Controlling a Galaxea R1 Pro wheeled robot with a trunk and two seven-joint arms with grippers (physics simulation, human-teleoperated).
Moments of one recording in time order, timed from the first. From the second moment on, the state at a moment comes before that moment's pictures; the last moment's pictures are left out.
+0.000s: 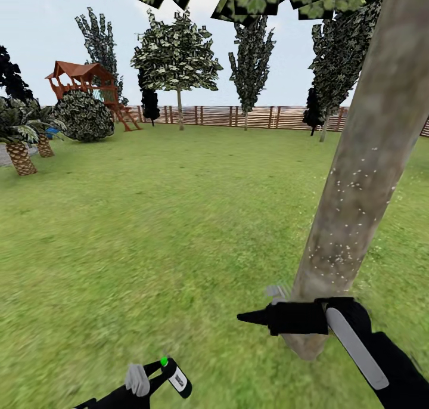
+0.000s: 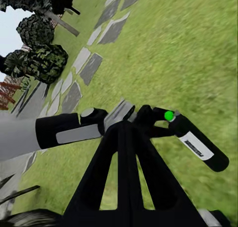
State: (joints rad) left arm -0.26 0.29 -0.52 -0.68 0.63 -0.35 -0.88; right arm -0.38 -0.31 0.27 -1.54 -0.71 1.04 0.81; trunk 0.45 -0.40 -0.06
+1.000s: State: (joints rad) left arm -0.25 0.29 -0.59 -0.74 0.41 -0.38 -0.87; right arm -0.44 -0.16 0.43 -1.33 -0.71 1.05 0.60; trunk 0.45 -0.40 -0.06
